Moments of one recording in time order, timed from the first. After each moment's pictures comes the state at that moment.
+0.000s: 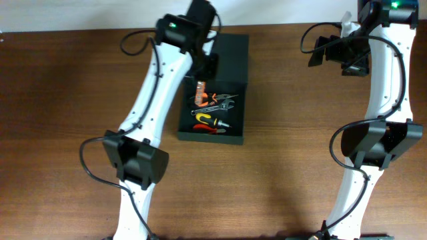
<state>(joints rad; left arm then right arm) -0.43 2.28 2.49 -1.49 0.03 -0.20 -0.14 2.33 2.60 -1.69 -0.22 0.07</state>
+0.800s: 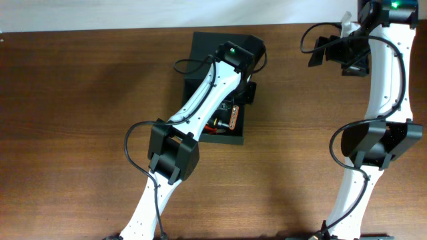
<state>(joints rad) -0.61 2.51 2.49 -1.44 0.04 -0.36 -0.14 2.33 2.59 -1.69 -0.22 0.07</state>
